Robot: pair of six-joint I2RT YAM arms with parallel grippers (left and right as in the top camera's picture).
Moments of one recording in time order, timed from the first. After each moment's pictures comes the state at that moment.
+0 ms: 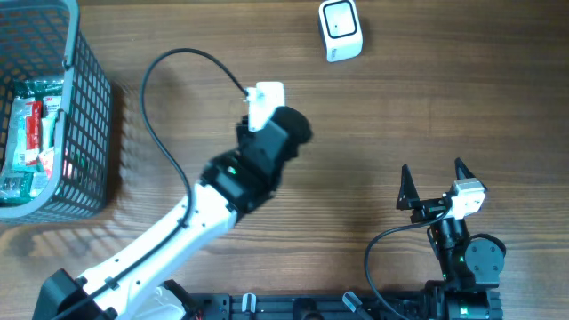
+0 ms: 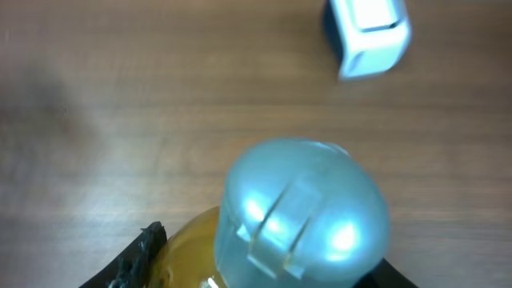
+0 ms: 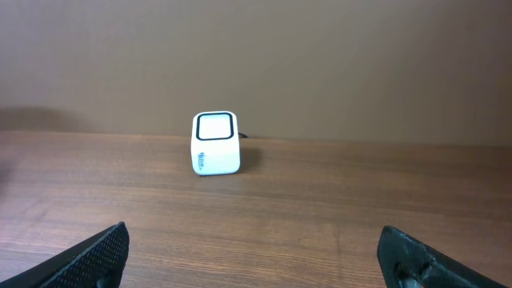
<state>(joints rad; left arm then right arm) -0.76 1.39 1.05 -0.39 -0.55 -0.52 -0.03 0.01 0.01 0.01 -0.16 0.01</state>
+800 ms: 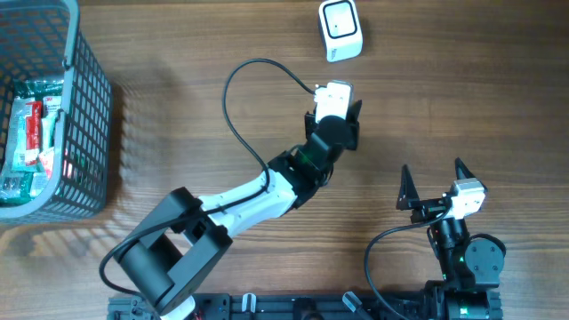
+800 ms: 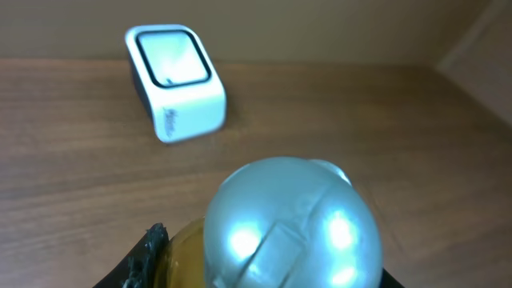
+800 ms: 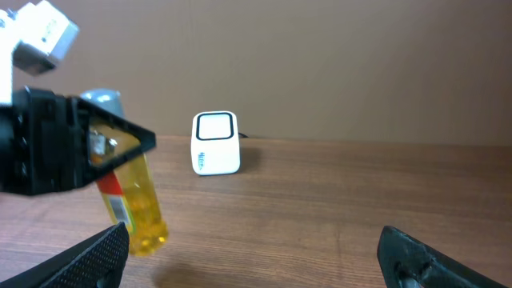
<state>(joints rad) -0.85 1.81 1.00 0.45 -0.38 -0.40 -0.03 0.01 0.01 0.01 -0.16 0.01</state>
